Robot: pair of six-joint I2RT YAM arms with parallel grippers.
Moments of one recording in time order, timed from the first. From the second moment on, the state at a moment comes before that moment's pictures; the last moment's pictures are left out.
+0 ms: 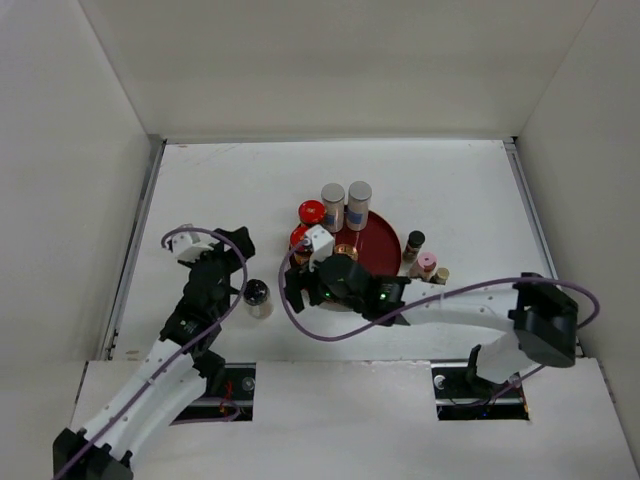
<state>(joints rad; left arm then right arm) -0.51 0.56 0.35 0.12 -0.61 -0.69 1.19 1.47 0.93 0.10 0.28 0.43</state>
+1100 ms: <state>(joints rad) -0.19 0.56 0.24 0.08 -0.38 -0.87 1.22 1.94 1.28 0.26 0.19 0.33</state>
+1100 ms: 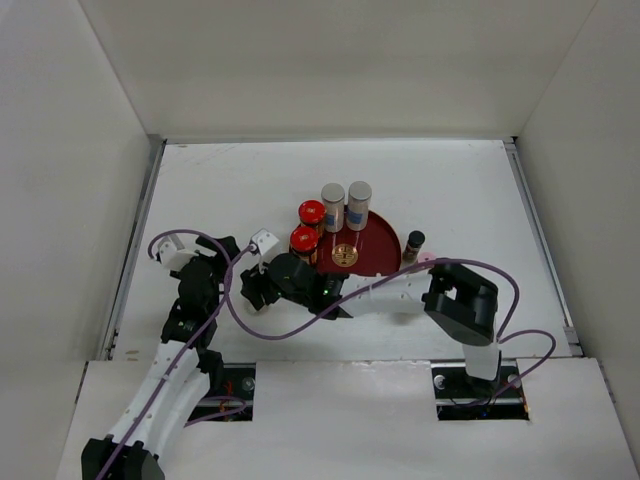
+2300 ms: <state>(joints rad) -0.45 0.92 0.21 0.53 -0.30 -0.81 0.77 1.63 0.92 0.28 0.34 0.38</state>
